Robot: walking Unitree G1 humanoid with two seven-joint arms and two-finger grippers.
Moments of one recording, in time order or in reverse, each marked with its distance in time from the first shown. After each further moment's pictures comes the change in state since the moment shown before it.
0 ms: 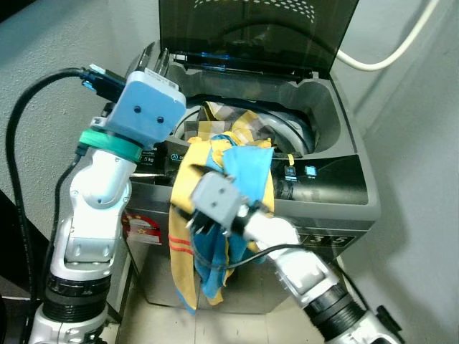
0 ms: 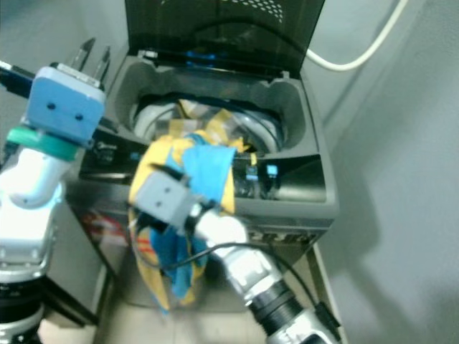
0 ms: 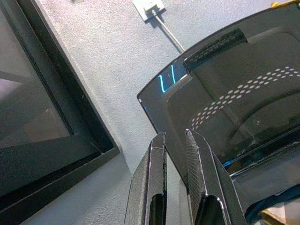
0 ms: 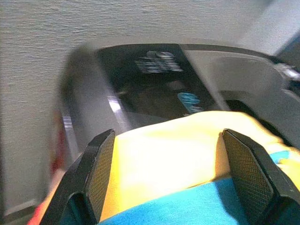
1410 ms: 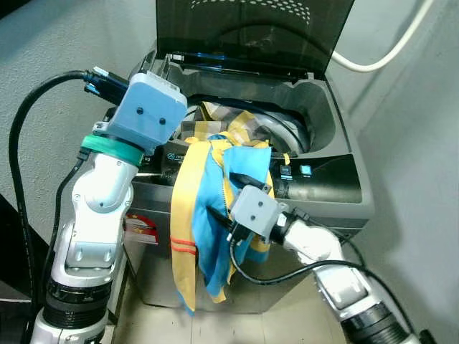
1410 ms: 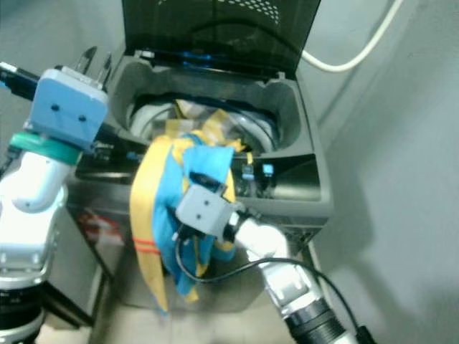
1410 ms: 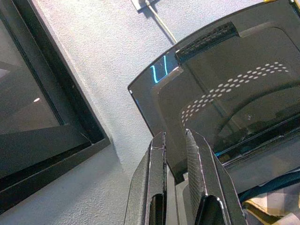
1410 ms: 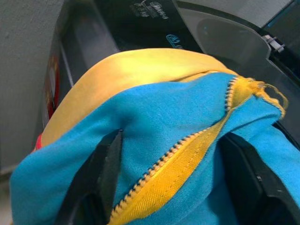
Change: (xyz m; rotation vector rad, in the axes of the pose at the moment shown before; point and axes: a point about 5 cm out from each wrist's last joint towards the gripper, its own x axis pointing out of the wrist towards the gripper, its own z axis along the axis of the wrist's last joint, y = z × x) left arm -0.004 -0.006 -0.001 -0.022 0.050 -0.015; right arm -0.042 -0.010 -0.018 -0.041 0.090 0.034
